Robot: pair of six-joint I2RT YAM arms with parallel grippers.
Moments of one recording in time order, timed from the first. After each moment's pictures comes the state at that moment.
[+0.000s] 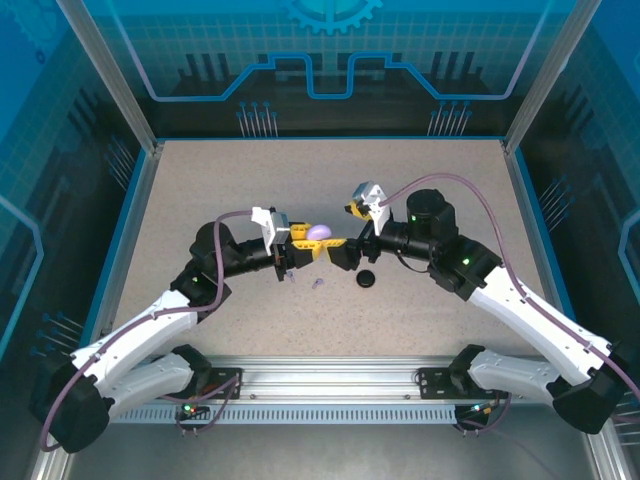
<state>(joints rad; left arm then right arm) -0.57 0.98 0.64 0.42 0.66 -0.11 0.71 1.06 1.05 -0.28 -0.35 0.03</state>
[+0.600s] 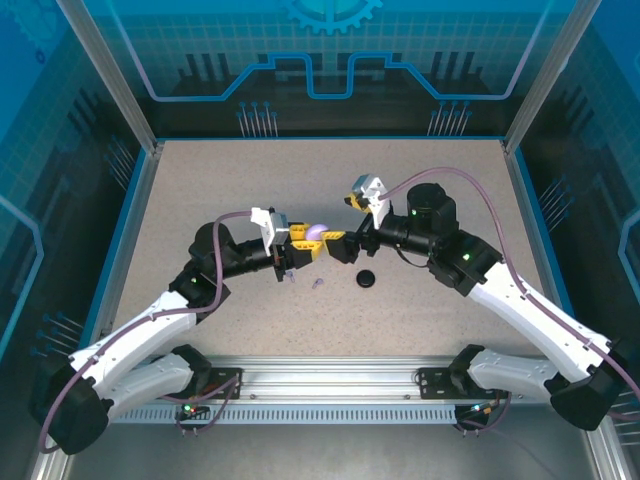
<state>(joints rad) -0.57 0.97 0.64 0.40 0.66 -0.11 0.71 1.09 1.10 -0.28 -0.34 0.02</state>
